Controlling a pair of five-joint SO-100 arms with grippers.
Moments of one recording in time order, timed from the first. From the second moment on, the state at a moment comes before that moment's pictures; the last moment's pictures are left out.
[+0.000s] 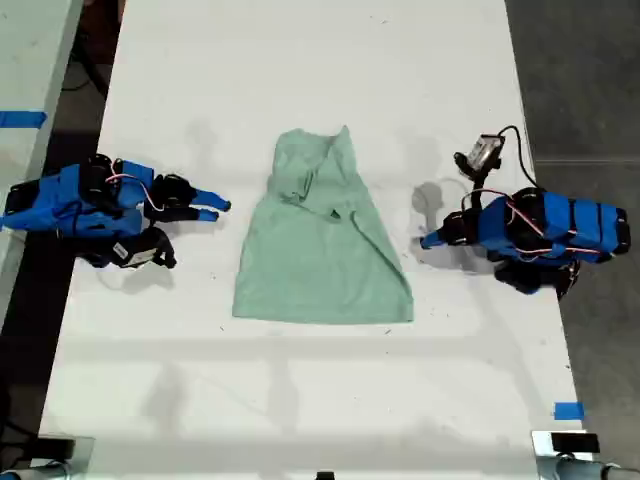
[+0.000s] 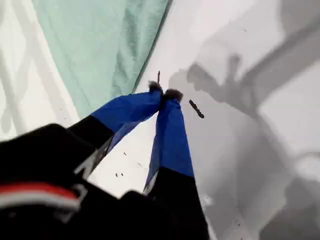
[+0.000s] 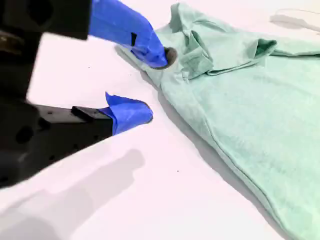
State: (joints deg) arm 0 -14.9 205.1 182.8 64.2 -6.6; arm 1 10.5 199.8 175.2 76.6 -17.1
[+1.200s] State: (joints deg) arm 0 -30.8 205.1 183.3 64.2 -8.2; arm 1 -6.3 128.8 129.7 76.8 9.8
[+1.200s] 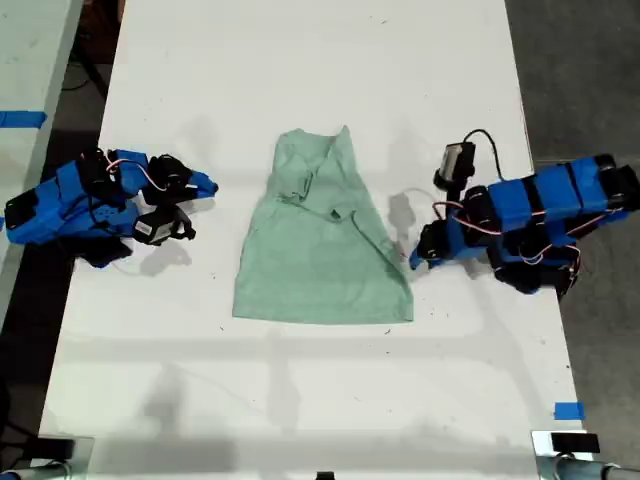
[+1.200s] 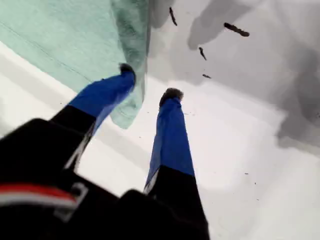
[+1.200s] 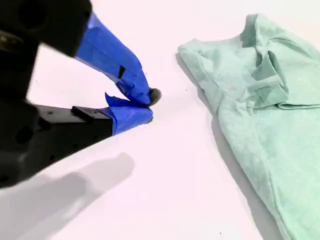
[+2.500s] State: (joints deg) arm 0 -31.0 205.1 183.3 64.2 -6.5; arm 1 -7.3 108.1 126.7 62.7 10.0
